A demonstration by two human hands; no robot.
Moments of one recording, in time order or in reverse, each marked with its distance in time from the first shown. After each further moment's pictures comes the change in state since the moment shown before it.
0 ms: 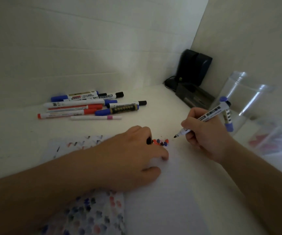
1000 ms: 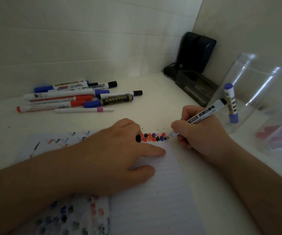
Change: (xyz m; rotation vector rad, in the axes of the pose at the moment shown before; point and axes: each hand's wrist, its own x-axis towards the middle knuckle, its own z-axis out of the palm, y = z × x) left_hand 0.003 -0.006 0.011 0.067 -0.015 -0.007; right_hand -0.003 0.017 0.003 -0.211 -0.002 -0.041
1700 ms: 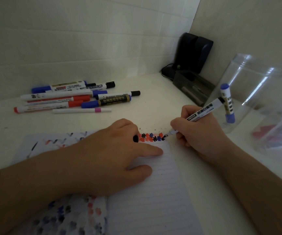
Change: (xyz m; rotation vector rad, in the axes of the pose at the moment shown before) left_hand -0.001 -0.001 0.001 0.002 0.000 -0.001; right_hand 0.002 0.003 0.000 0.052 0.032 -0.003
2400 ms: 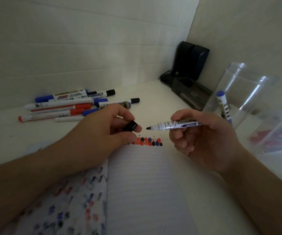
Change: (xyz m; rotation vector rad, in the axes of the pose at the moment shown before) left_hand 0.006 -0.021 -0.012 -0.908 0.385 -0.248; right_hand -0.006 -0.005 -0.019 0.808 -0.594 0.004
